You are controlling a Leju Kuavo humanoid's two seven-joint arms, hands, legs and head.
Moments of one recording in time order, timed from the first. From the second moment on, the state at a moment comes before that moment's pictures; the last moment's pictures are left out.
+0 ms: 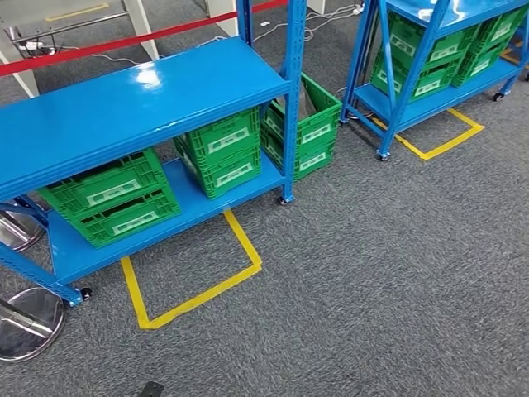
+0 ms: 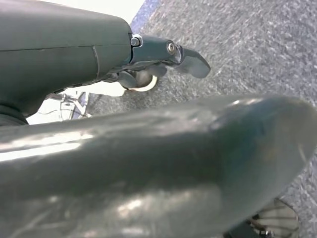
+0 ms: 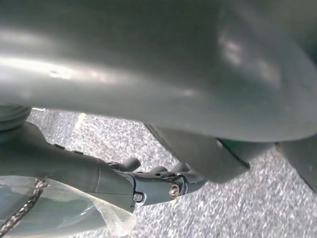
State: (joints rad) left arm -0.04 -0.14 0.38 -0.19 -0.74 0.41 0.06; right arm -0.03 0.14 -0.54 -0.18 1.40 0.07 -0.06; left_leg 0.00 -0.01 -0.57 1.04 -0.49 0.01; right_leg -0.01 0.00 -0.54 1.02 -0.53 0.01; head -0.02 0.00
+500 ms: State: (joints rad) left arm -0.04 -0.13 0.41 -0.19 -0.73 0.40 0.04; right arm -0.03 0.14 -0.54 -0.18 1.42 0.05 -0.06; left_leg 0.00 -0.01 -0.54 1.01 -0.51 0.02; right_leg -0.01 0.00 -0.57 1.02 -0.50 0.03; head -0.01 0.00
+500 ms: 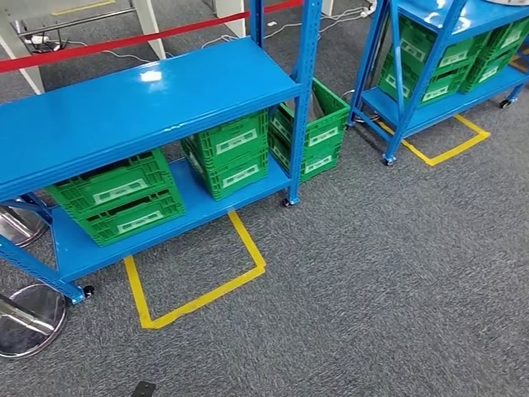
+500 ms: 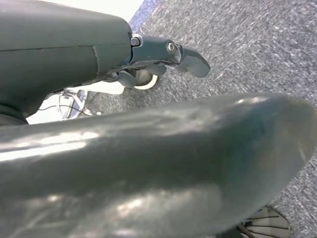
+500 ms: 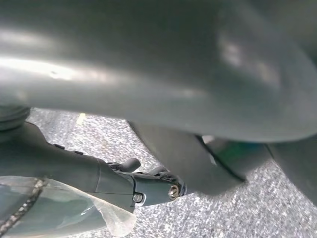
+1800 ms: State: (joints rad) left arm -0.04 -0.14 0.41 -0.19 -0.77 0.40 0.04; right arm -0.03 0.14 -0.54 -0.18 1.42 0.07 -0.03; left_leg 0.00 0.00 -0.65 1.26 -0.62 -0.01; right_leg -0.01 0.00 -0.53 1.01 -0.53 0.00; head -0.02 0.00
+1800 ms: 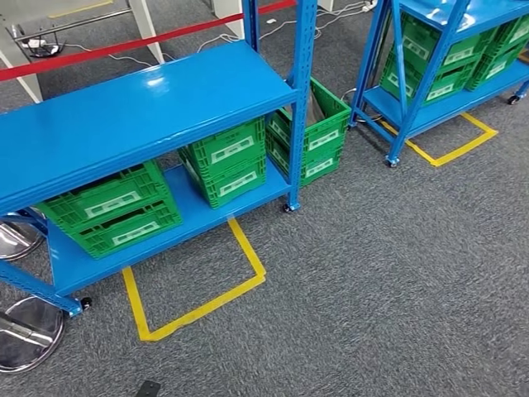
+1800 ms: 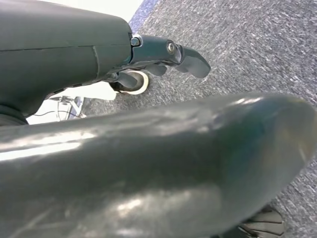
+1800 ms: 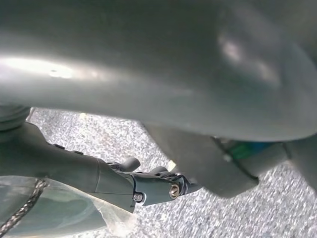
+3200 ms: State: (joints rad) left arm -0.04 -0.14 0.41 -0.19 -0.82 0.38 0.07; right arm -0.04 0.14 -0.53 -0.18 1.44 0.06 -0.06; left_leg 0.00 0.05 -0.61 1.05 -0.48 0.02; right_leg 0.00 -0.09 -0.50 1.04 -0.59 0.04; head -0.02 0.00
